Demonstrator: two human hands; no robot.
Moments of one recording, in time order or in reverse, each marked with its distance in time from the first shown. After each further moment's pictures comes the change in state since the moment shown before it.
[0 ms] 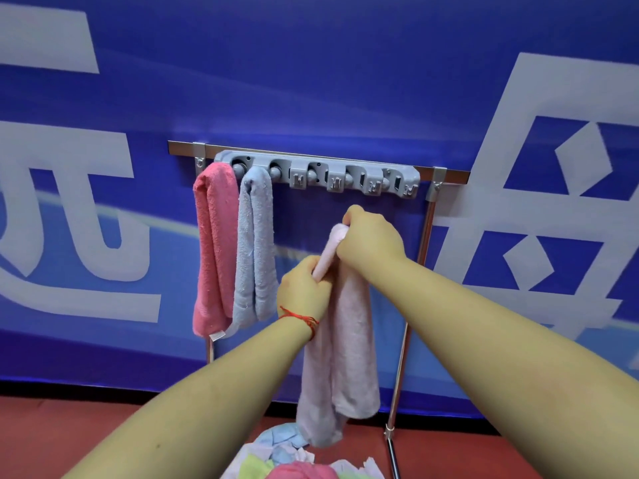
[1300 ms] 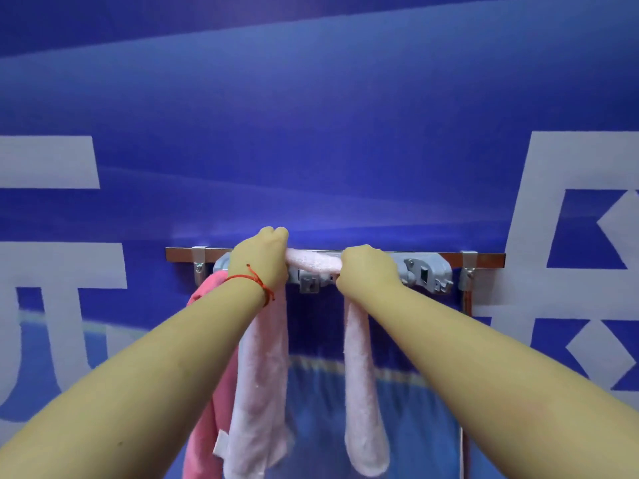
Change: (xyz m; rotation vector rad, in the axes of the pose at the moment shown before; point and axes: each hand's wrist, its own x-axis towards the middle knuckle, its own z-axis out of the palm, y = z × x) left_hand 0.214 0.056 -0.089 0.891 0.153 0.401; right_hand 0.152 -0.029 -0.006 -0.296 0.120 -0.116
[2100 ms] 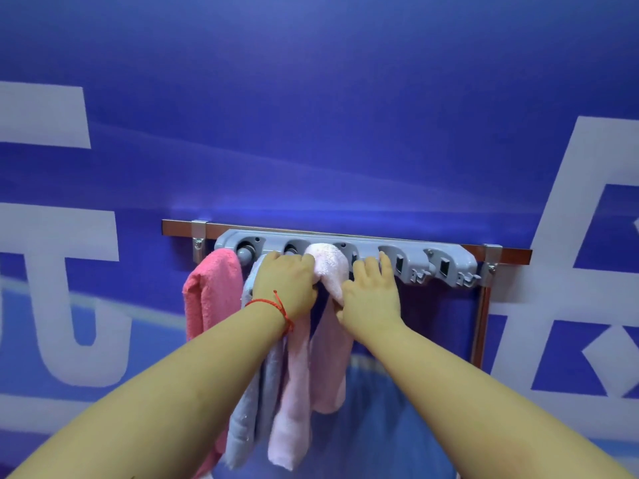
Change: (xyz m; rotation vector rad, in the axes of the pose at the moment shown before) left_hand -0.017 0.005 0.070 0.158 -0.062 0.224; right_hand -0.004 -0.004 0.087 -0.378 0.059 -0.160
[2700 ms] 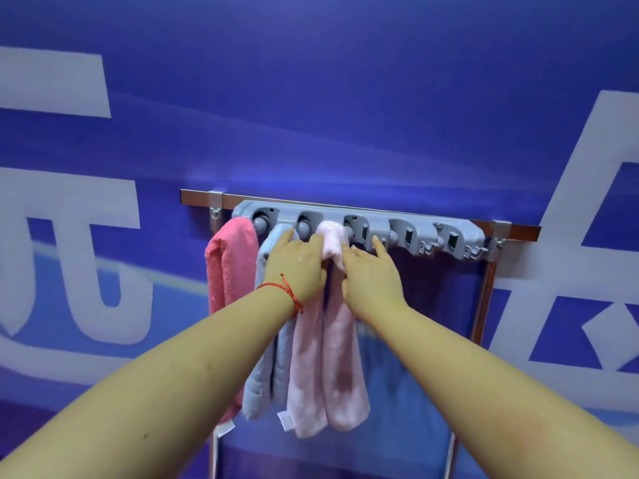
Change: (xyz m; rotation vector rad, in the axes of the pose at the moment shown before) left_hand -0.030 0.004 0.001 -0.221 0.069 -0.054; right_hand -0.017 -0.011 -0.004 0.311 0.130 -0.081
